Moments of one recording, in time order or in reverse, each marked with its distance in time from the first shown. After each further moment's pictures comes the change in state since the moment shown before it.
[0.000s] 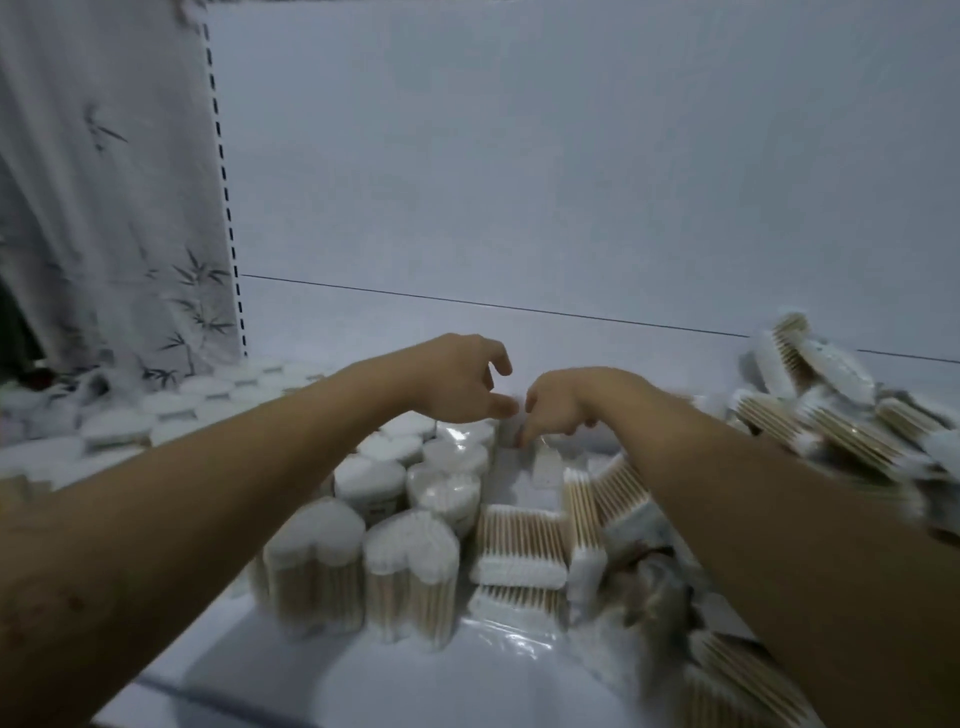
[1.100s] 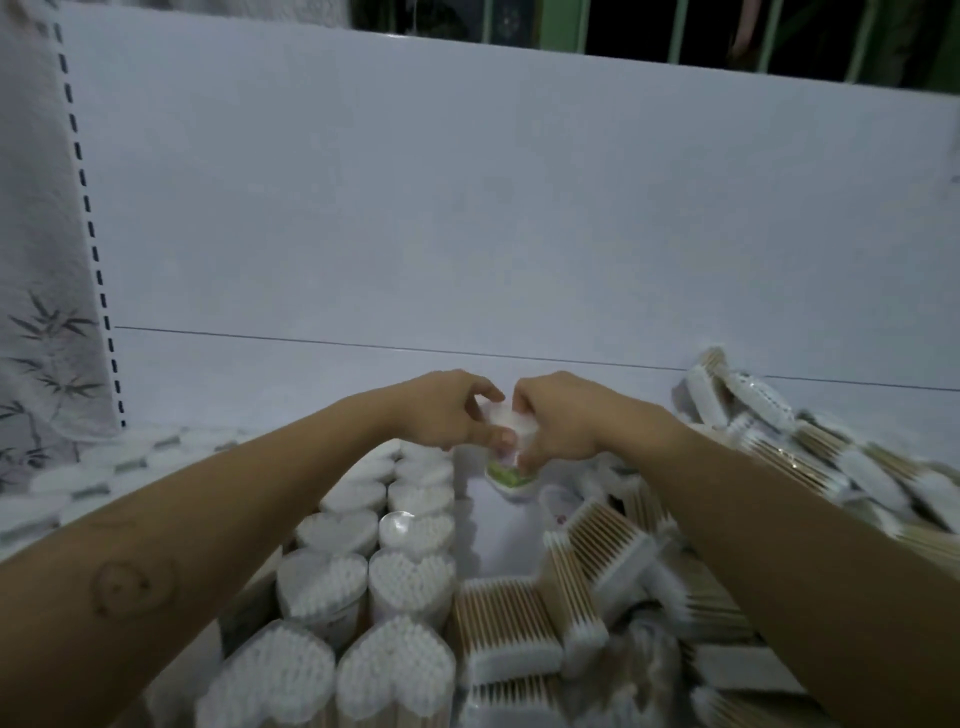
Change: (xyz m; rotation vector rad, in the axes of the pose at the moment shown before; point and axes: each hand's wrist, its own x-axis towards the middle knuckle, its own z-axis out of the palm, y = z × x) left_hand 0.071 -0.018 0.006 -0.168 -0.111 0.243; right_hand -0.010 0.029 -0.014 -0.062 0.370 0.023
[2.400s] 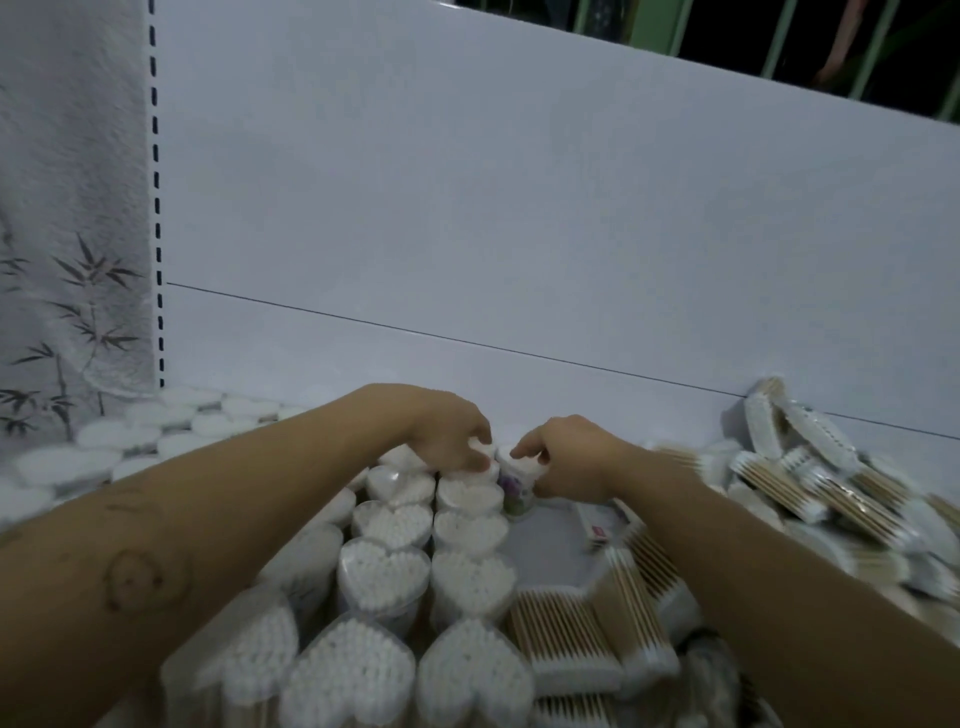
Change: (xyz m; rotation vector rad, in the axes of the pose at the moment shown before) left_hand -0.023 -0.040 -0.008 0.380 -0.230 -0.081; right_hand 0.015 -0.042 0.028 -0.028 -0.128 -0.029
